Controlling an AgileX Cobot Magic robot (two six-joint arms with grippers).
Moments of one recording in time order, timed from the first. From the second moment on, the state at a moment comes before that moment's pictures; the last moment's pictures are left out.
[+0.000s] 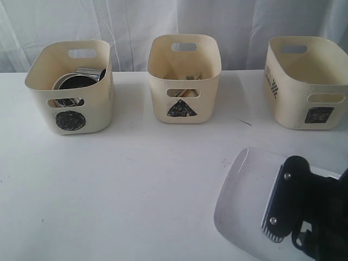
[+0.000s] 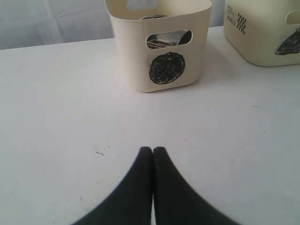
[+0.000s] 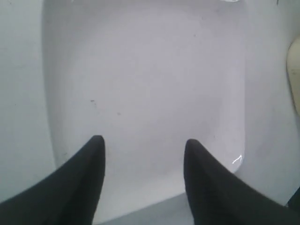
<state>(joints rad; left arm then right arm) -0.11 0.00 0.02 -0.21 0.29 0.24 0.75 0.97 -0.50 -0.56 0.85 0.08</state>
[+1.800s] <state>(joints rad) -0.11 0.00 0.02 -0.21 0.29 0.24 1.06 1.87 -0.92 -0.74 0.95 0.71</state>
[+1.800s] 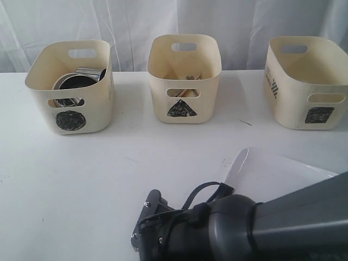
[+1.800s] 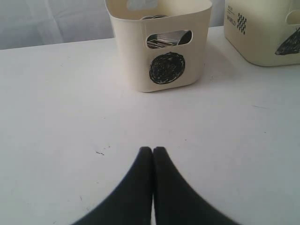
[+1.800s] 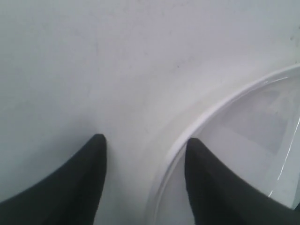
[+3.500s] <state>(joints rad) -0.11 0.00 0.02 -0.21 0.29 0.24 0.94 1.58 -0.92 -0.72 0.91 0.76</state>
